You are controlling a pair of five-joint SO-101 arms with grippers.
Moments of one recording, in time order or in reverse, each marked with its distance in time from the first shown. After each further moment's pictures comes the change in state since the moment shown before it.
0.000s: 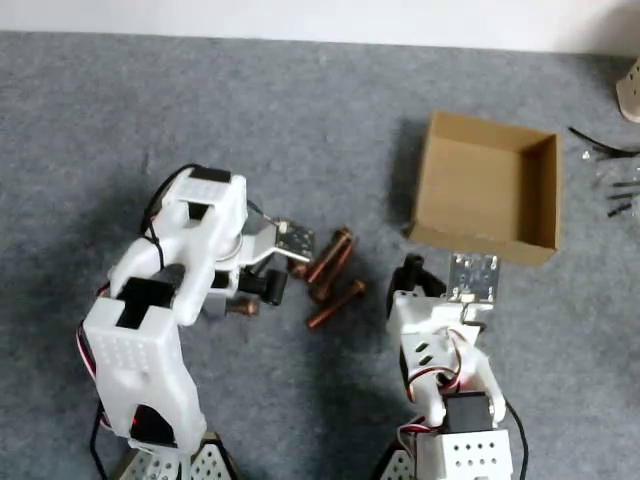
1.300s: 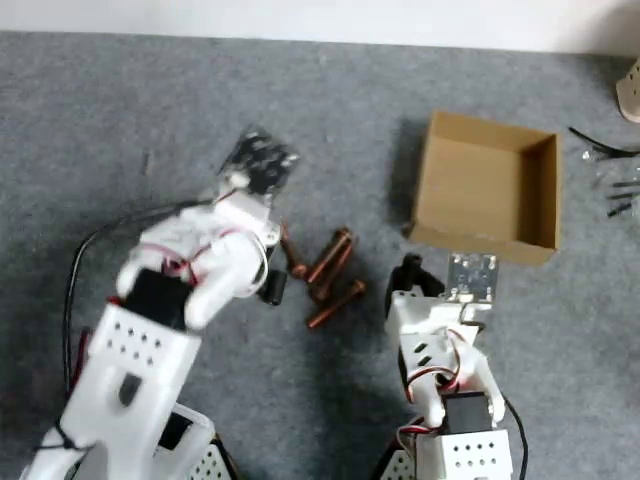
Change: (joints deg) left arm 12.7 -72.1 32.4 -35.3 76.0; right arm -1.7 -0.4 0.0 0.0 0.2
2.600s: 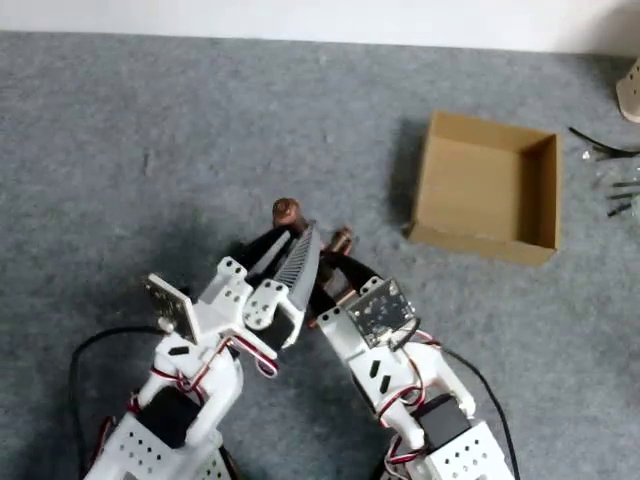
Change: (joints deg) left arm 13.6 -54.0 51.9 -45.4 26.0; right arm -24.2 -0.1 0.0 -17.6 18.5
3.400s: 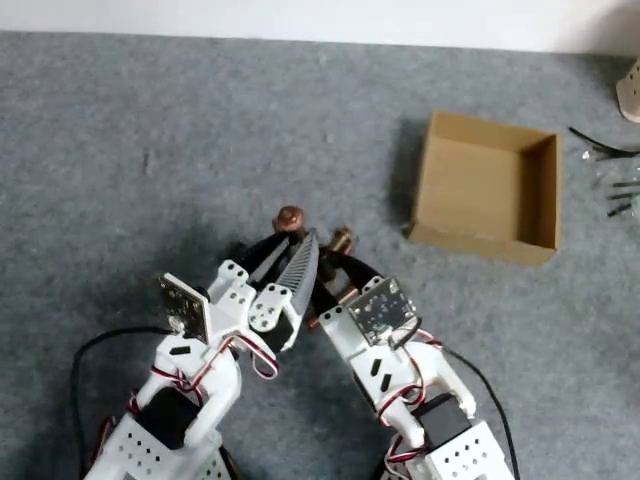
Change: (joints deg) left arm 0.2 -0.5 0.4 7.1 -4.4; right arm 0.8 0.1 0.0 0.1 0.3
